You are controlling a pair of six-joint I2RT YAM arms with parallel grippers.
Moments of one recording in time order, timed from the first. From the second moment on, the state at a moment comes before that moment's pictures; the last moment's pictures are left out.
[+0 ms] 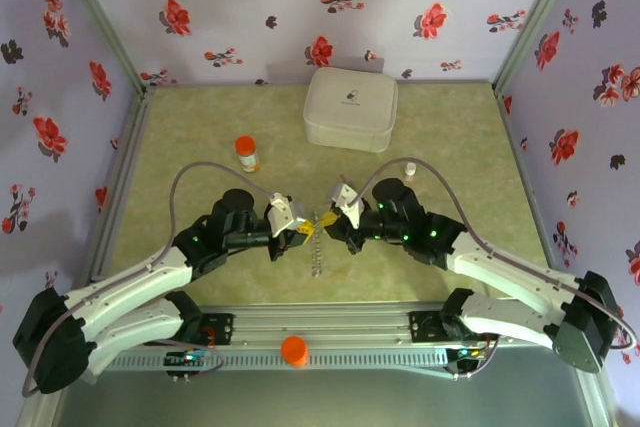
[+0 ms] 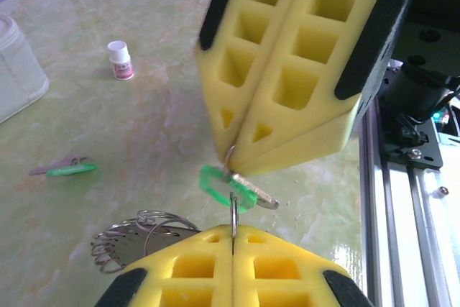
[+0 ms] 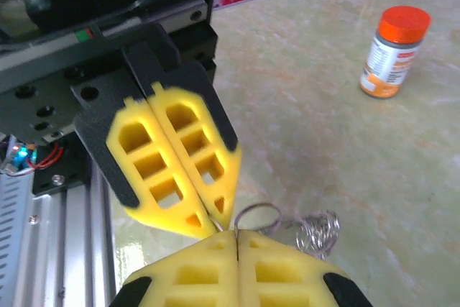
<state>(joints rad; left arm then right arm) -0.84 0.96 0.54 0.01 0.46 0.16 0.90 1.00 0.69 -0.15 -0.36 -0.10</state>
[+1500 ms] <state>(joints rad) -0.85 0.86 0.45 0.04 0.25 0.19 0.80 1.68 0.95 -0.55 -0.02 0.38</state>
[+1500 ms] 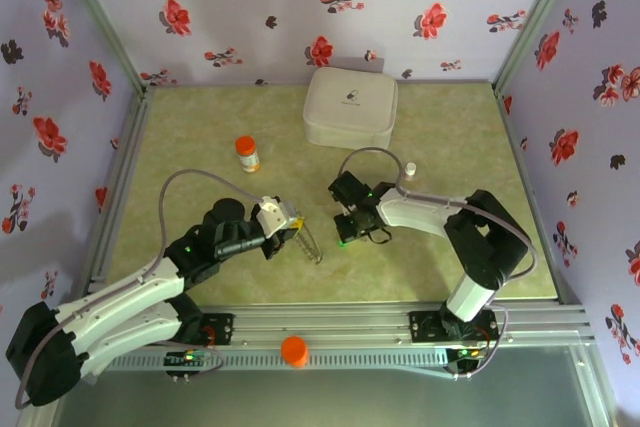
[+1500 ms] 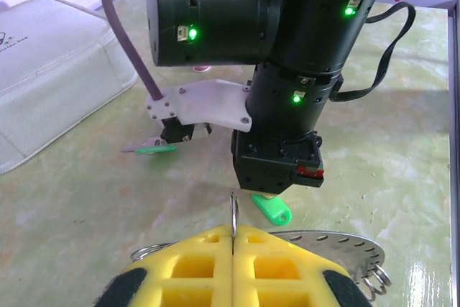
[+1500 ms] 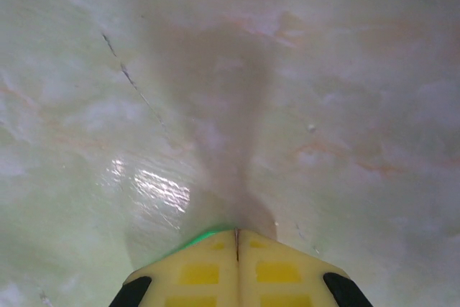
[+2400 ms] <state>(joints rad) -0.85 0.86 0.45 0.04 0.25 0.20 0.80 1.70 0.96 -0.55 -0.02 0.37</state>
